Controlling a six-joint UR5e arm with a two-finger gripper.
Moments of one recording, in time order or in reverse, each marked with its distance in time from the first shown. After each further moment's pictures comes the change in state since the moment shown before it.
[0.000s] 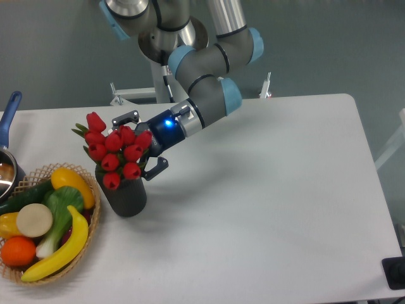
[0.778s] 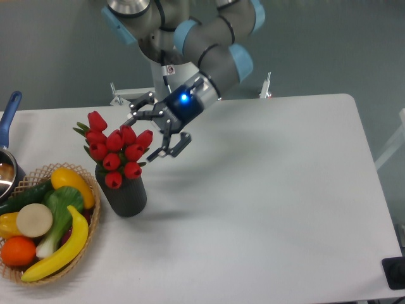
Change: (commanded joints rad) arm 0.222 0.287 -0.109 -0.011 0.245 -0.038
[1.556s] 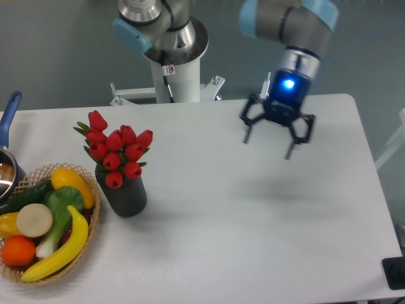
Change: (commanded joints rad) arm 0.169 -0.320 0.451 -0.014 0.553 -0.081
